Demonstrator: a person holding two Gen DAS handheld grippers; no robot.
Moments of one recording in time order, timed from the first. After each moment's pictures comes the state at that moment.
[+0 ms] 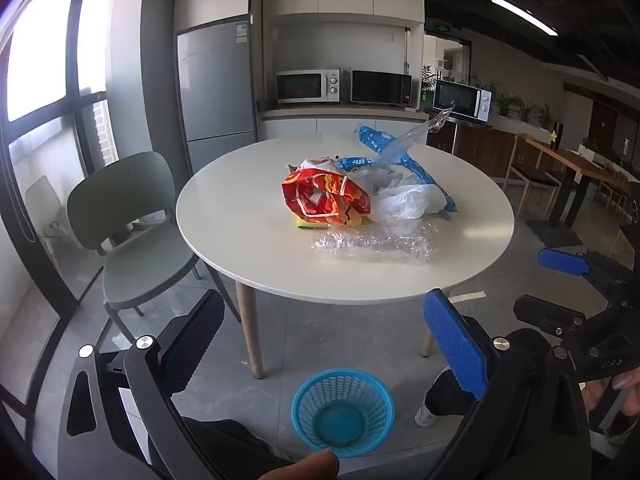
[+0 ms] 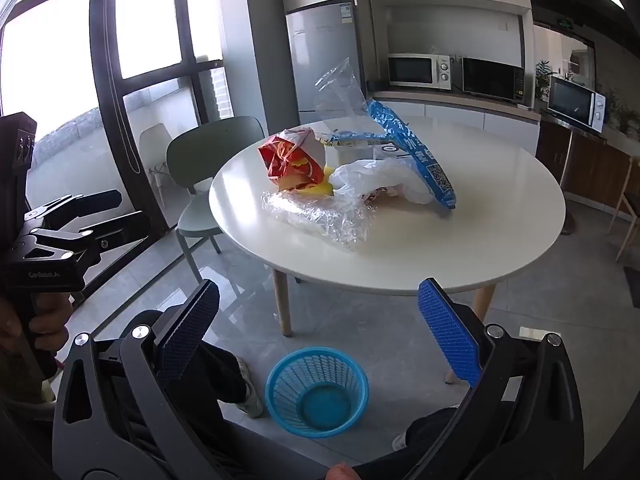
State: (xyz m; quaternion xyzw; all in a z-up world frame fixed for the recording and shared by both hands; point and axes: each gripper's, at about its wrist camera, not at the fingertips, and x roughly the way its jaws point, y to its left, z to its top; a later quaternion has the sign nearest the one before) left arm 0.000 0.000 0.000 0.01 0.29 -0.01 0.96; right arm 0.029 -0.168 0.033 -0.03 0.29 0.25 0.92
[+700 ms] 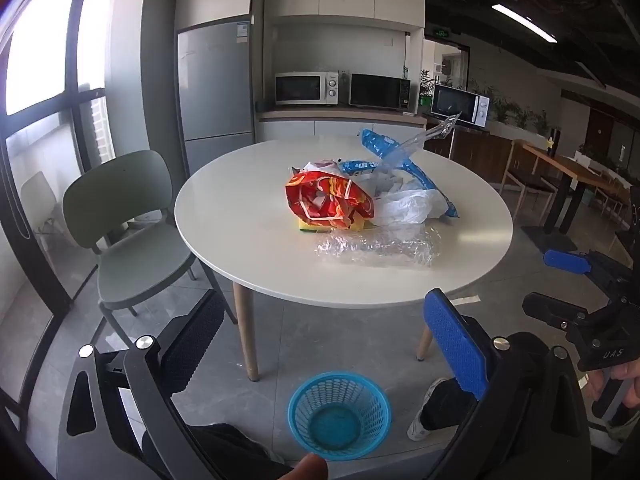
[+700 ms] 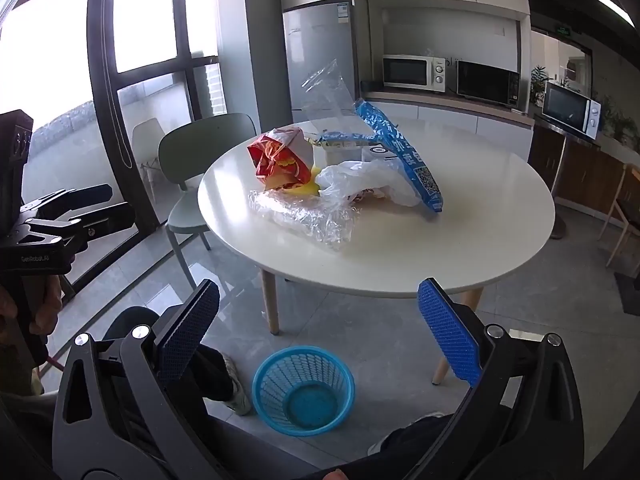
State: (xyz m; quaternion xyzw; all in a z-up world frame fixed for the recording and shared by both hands) left arm 0.004 0.009 -0.002 0.00 0.28 -0.02 0.96; right arm 0.033 -0.178 0.038 -0.04 0.30 0.23 0.93
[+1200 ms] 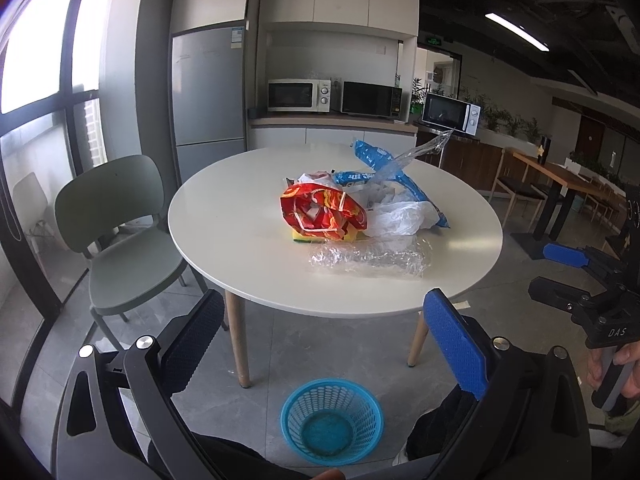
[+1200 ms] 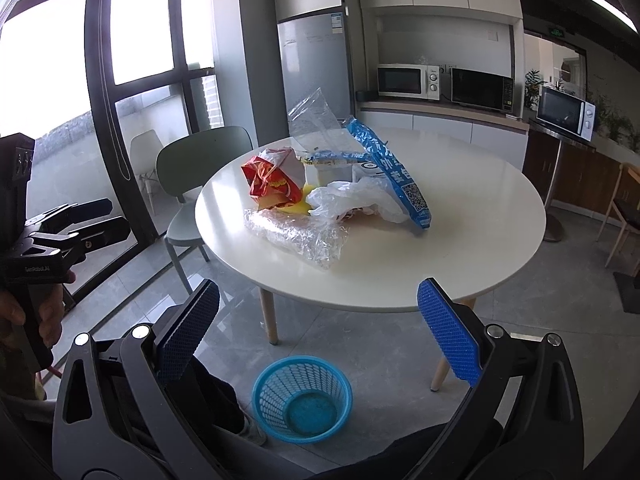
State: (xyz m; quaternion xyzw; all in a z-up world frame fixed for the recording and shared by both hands) left arm 0.002 0.015 0.006 -0.01 0.27 -0.04 0.96; right arm 0.032 -0.189 0.055 -0.03 0.28 0.23 0.93
